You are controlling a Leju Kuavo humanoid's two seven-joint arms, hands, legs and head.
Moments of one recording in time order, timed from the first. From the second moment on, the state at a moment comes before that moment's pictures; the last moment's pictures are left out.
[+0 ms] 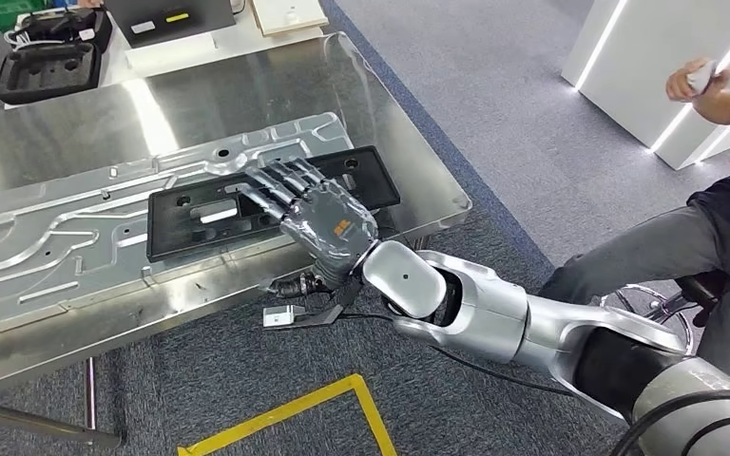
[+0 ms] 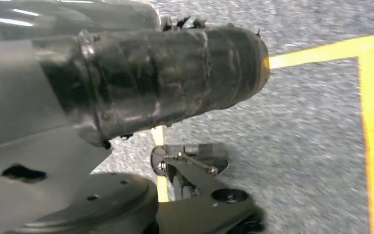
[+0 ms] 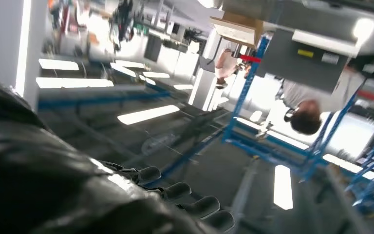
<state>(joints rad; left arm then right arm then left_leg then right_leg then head) -0.11 0.02 -1.15 -0.24 1.01 0.27 -0.22 -0.59 -0.44 0.89 -1.86 1.23 -0.07 0.38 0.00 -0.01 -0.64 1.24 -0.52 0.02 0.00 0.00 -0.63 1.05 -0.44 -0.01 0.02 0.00</state>
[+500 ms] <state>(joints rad) -0.10 0.02 -1.15 -0.24 1.04 0.29 -0.19 0.18 -0.36 0.21 -2.07 0.71 -0.69 0.12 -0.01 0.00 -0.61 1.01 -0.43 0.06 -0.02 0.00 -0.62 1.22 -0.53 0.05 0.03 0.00</state>
